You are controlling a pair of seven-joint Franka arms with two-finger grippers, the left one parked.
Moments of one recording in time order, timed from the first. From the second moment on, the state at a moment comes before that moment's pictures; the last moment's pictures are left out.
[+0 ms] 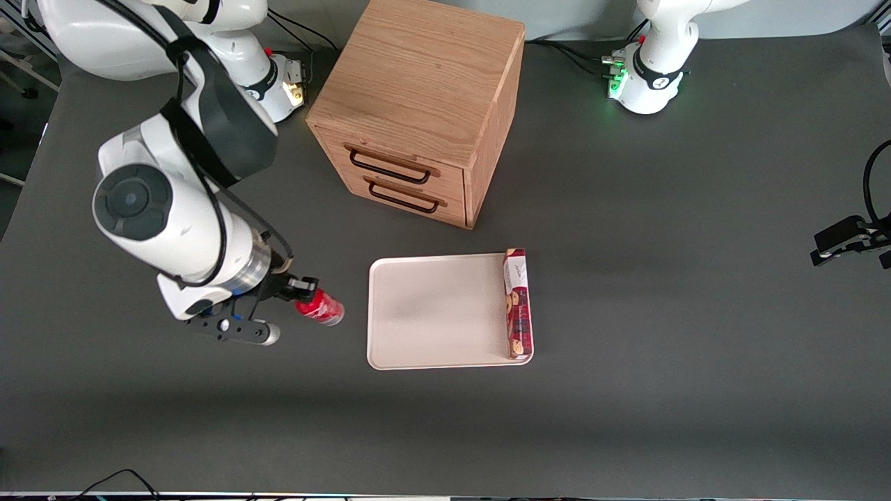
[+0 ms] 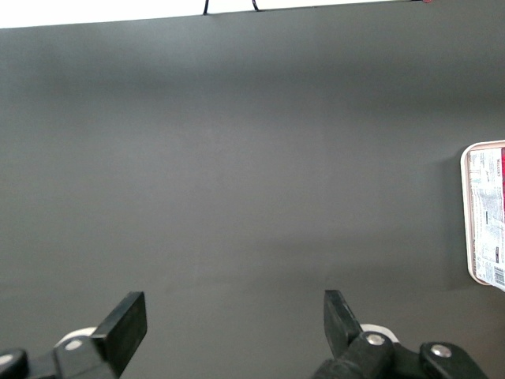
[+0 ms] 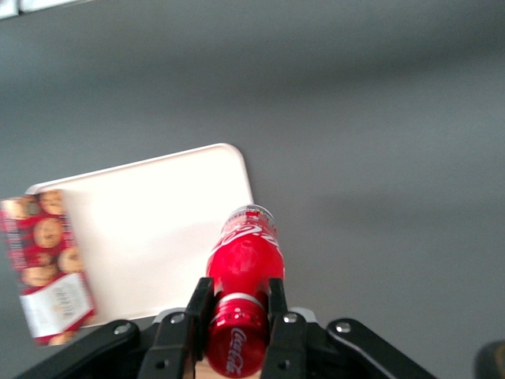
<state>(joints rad) 0.05 0.65 0.60 -1.00 -0.29 1.60 0.79</state>
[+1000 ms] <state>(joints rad) 0.12 0.86 0.62 -1.14 -0.38 1.87 1.06</state>
